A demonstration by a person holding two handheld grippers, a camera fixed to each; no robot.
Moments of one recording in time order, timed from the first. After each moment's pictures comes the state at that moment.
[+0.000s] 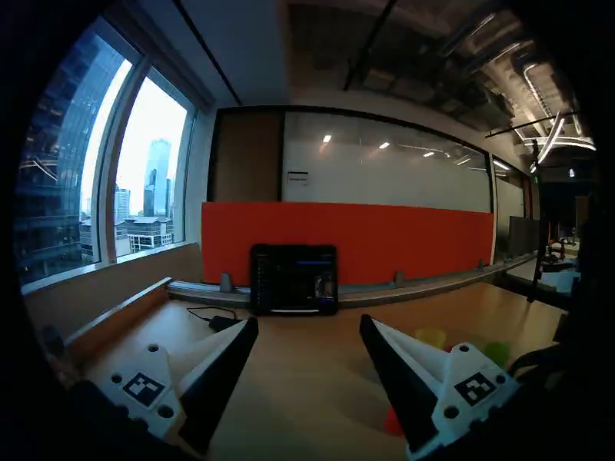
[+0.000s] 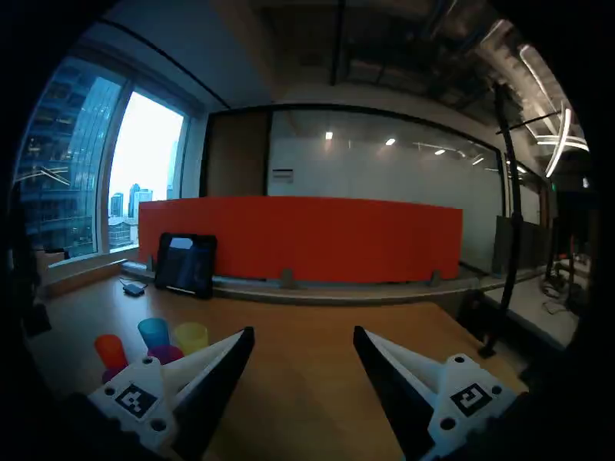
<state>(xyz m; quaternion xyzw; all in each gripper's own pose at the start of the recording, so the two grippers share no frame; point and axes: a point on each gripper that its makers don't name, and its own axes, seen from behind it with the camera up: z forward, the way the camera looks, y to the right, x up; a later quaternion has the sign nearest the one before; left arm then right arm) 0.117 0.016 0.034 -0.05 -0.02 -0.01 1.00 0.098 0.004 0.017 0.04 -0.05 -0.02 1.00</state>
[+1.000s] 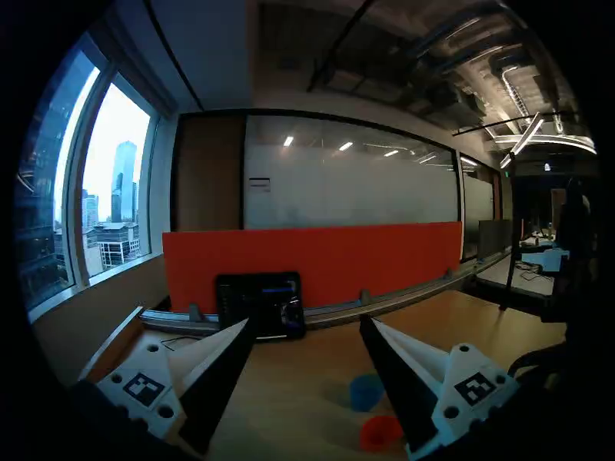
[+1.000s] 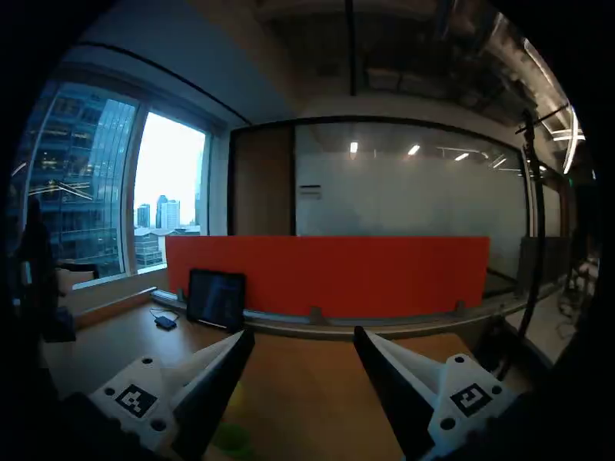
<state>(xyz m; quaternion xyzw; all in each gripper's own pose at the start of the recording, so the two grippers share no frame) 0.210 0.050 0.051 -0.14 -0.02 0.01 0.99 0.210 -0.019 0.021 0.12 -0.03 0.00 0.99</state>
